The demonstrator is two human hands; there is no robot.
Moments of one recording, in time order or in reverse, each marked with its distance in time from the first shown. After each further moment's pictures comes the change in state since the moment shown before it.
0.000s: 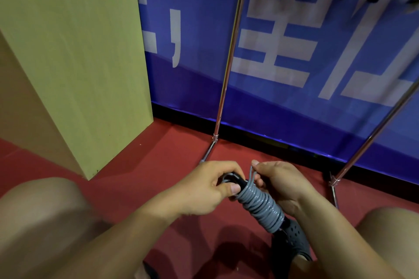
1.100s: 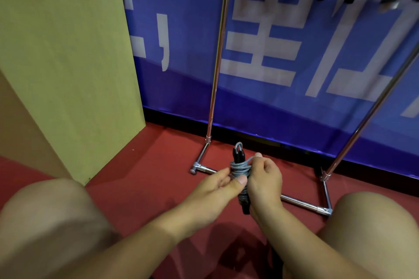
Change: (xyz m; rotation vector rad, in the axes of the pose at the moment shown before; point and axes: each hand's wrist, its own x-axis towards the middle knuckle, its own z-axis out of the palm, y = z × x) left_hand 0.001 0.019 0.042 -0.489 0.040 -0.266; right_hand 0.015 0.032 0.028 -0.051 0.638 -0.425
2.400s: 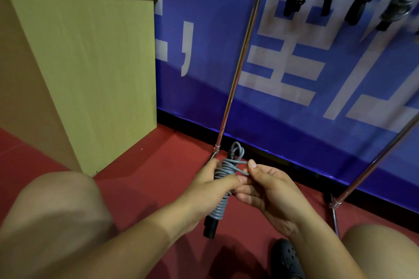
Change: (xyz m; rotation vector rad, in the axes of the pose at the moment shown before) left_hand 0.011 0.002 -0.030 -0.145 0.316 0.033; right_hand -0.011 -0.065 -0.018 0.231 -0.813 0.326
